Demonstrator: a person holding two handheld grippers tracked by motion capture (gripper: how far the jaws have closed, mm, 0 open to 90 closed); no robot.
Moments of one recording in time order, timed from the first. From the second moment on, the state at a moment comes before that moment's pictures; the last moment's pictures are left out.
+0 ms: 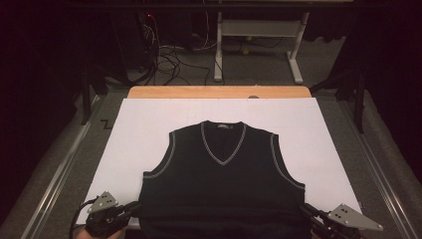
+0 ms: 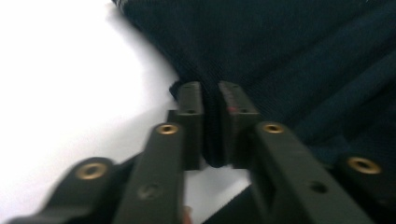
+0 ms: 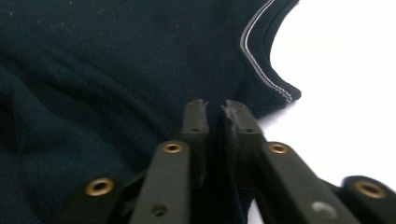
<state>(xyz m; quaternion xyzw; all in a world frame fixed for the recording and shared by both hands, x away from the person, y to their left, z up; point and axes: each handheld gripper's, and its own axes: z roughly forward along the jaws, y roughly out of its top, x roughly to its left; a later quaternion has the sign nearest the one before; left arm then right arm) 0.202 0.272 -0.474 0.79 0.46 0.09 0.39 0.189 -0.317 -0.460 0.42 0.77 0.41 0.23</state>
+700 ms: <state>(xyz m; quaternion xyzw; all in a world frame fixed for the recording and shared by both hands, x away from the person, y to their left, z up) 0.255 0.271 -0.459 0.75 0.44 0.15 0.47 0.225 -0.332 -0.452 0.47 0.72 0.45 0.26</state>
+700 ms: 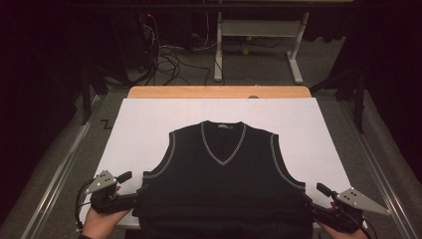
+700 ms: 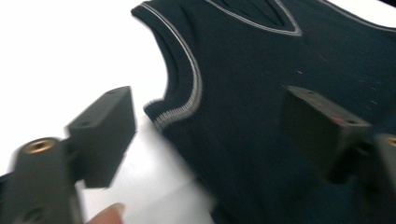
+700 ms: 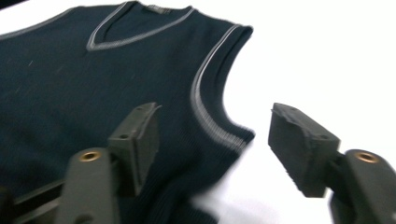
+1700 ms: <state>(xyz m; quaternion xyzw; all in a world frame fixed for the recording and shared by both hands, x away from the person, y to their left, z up) 0.369 0.254 -0.445 0.73 0.50 0.15 0.44 0.367 -0.289 -0.434 0.47 0.75 0.41 0.24</state>
